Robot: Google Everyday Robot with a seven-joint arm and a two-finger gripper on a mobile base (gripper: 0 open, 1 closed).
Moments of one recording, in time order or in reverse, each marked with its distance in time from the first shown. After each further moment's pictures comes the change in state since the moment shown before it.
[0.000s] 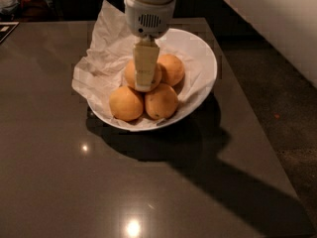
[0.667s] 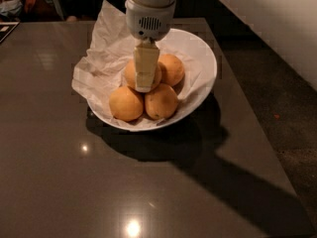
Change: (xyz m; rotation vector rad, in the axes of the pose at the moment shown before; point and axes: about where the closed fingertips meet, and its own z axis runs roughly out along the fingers) arm 0.002 -0.001 0.007 -0.017 -0.001 0.007
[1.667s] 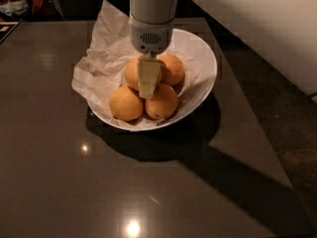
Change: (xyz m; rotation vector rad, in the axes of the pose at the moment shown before) arm 0.012 0.002 0.034 -0.056 0.043 0.039
